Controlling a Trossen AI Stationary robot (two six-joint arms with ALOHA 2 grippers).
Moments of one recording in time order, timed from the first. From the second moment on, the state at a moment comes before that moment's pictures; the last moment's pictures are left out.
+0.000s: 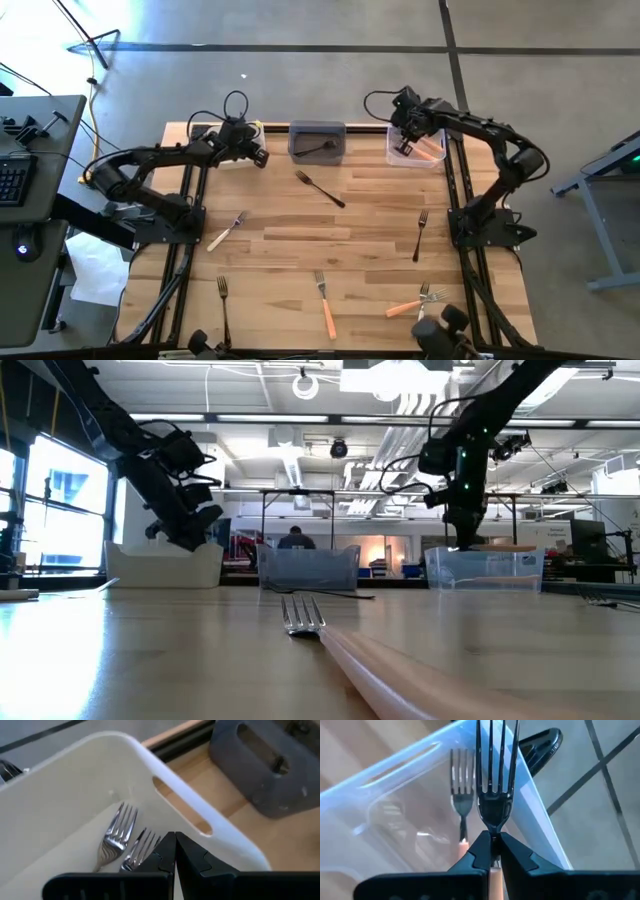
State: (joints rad) left arm 0.86 1.39 0.55 0.07 -0.05 -0.10; right arm -0.90 1.63 1.13 -0.73 0.27 -0.38
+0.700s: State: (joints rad) left arm 0.86 1.32 0.55 0.01 -0.05 -0.10; right arm -0.96 1.76 1.13 -0.71 0.18 -0.38
